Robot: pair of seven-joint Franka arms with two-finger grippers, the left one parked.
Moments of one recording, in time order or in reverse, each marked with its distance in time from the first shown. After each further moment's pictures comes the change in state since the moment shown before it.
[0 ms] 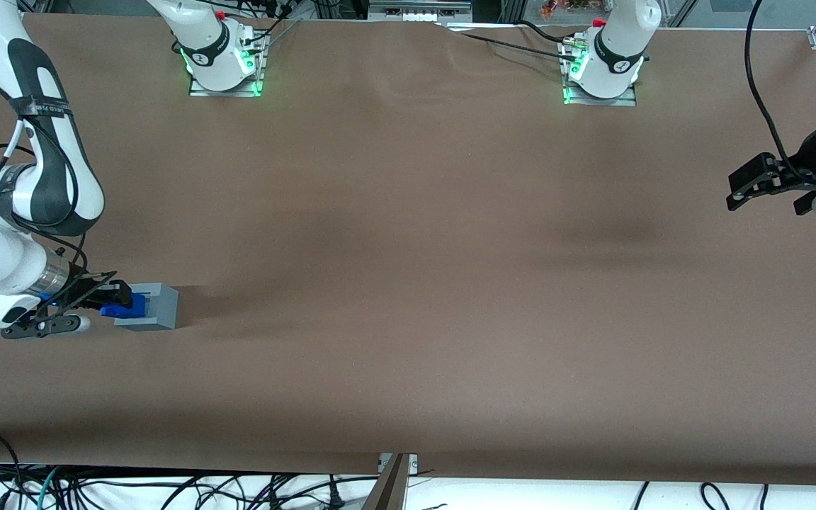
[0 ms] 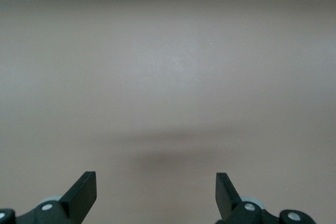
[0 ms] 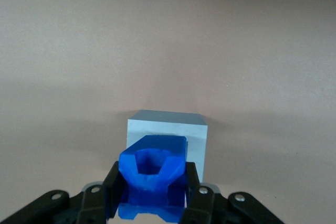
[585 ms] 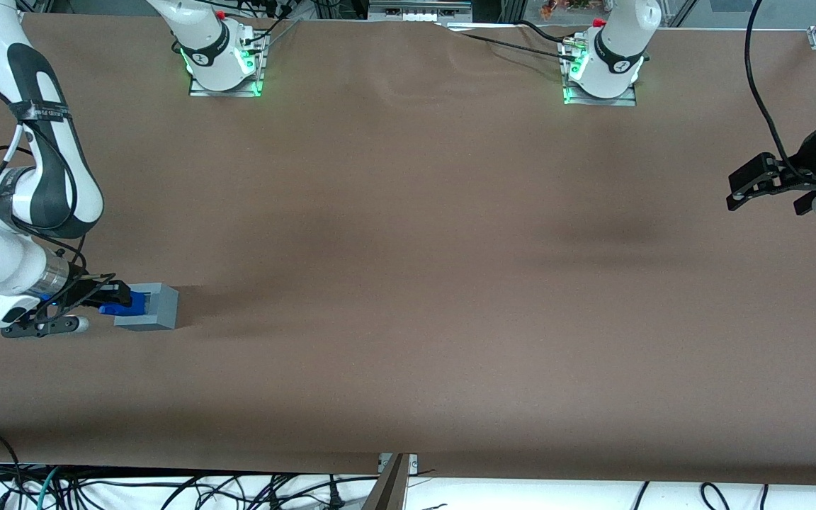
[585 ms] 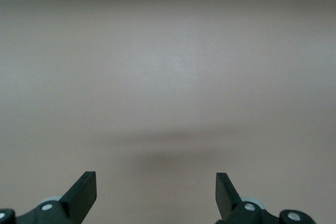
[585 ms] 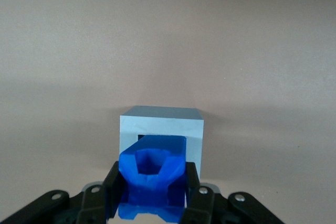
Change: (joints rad) arm -0.001 0.012 -0.006 -0.005 0.000 -0.001 0.021
